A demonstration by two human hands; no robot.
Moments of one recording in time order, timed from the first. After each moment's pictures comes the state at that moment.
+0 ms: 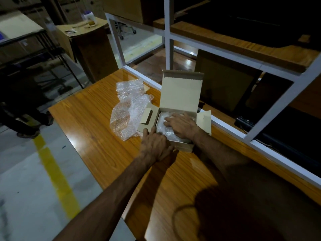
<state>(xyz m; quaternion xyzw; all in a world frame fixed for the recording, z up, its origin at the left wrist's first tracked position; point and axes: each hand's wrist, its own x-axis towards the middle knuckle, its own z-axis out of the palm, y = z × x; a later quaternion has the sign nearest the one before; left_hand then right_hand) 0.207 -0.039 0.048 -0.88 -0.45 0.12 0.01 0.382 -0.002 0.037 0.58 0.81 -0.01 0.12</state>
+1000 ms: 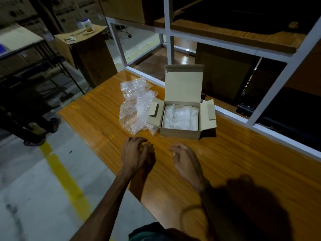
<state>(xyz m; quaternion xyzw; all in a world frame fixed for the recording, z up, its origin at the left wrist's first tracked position) 0.068 -0.068 -0.005 -0.82 -0.52 -0.22 -0.12 0.273 -0.182 -0.005 0.72 0.60 -0.19 -0.30</state>
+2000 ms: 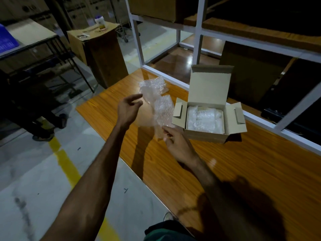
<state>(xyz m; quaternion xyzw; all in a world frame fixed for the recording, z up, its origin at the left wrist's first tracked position) 0.011 0.085 0.096 -0.68 -0.50 -0.40 -0.36 0.186 -0.090 0.060 0.65 0.59 -0.31 -0.36</state>
